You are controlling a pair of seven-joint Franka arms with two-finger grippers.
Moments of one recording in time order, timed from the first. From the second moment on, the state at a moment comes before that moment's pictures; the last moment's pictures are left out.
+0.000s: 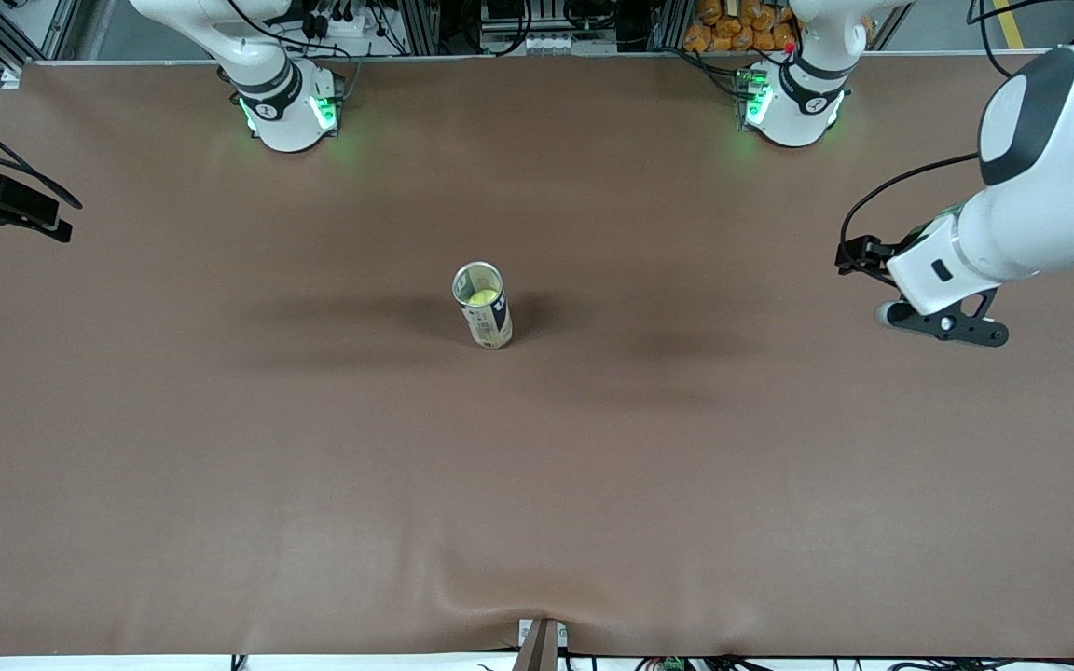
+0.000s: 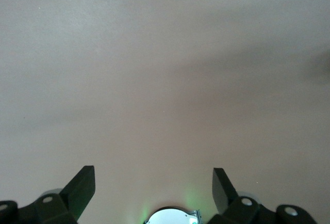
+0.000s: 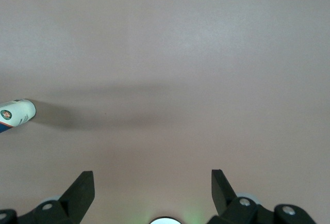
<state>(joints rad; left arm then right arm) 0.27 0.15 -0.48 -1.64 0.03 1.53 0.01 0.03 0.02 -0.11 -1.49 0.04 1.42 -0.05</state>
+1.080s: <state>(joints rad) -0.07 0.04 -0.01 -1.54 0.03 1.49 -0.07 0.03 0.02 -0.10 -1.50 0.04 1.43 -0.01</state>
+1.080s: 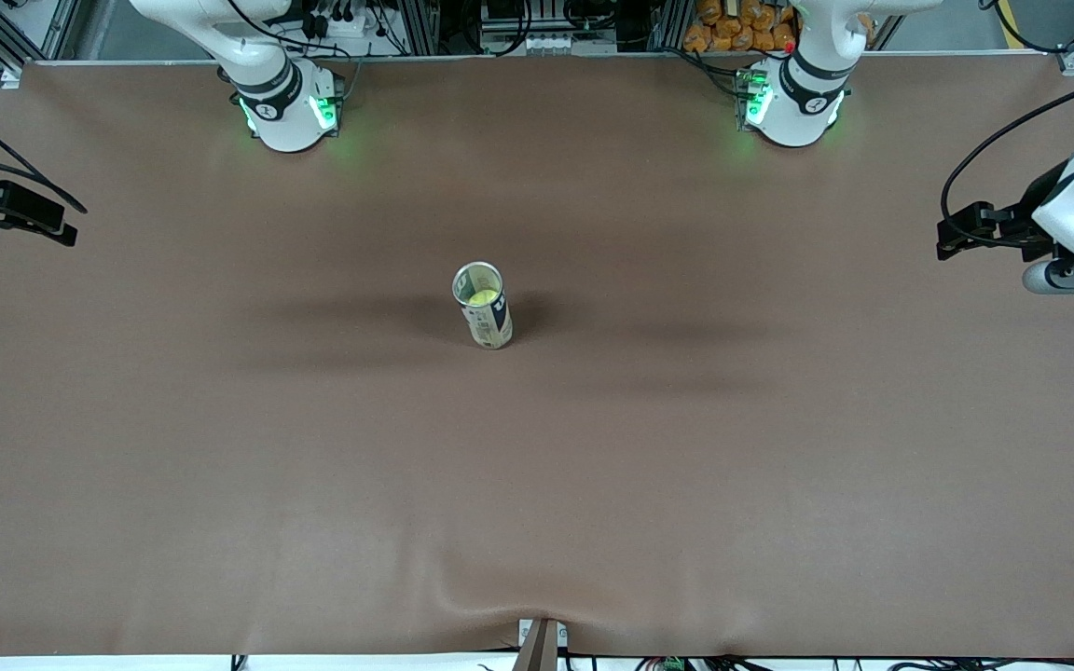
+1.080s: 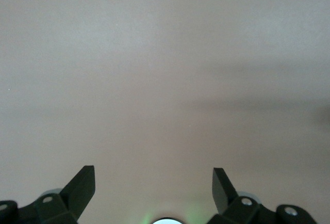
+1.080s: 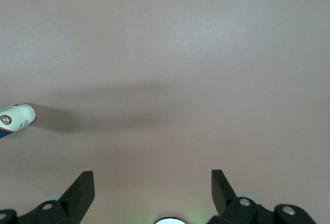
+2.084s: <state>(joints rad) -0.05 -0.08 0.00 -1.65 0.03 1.51 -0.10 0.03 0.02 -0.09 -1.50 0.04 1.43 0.00</state>
